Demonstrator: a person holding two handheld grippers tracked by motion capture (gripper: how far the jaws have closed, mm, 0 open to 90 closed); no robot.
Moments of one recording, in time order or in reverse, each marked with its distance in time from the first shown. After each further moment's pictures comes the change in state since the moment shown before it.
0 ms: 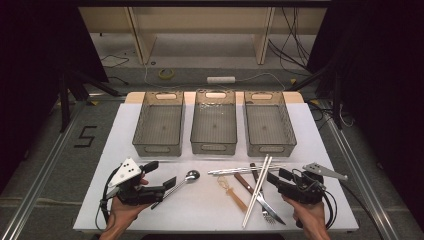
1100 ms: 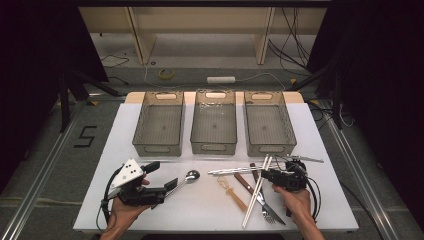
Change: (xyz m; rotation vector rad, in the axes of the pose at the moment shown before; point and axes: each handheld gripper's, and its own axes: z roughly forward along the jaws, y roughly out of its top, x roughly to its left) left arm -0.004 0.001 0.001 0.002 -0.006 0.026; right arm -0.025 0.001 0.060 0.226 -0.117 0.141
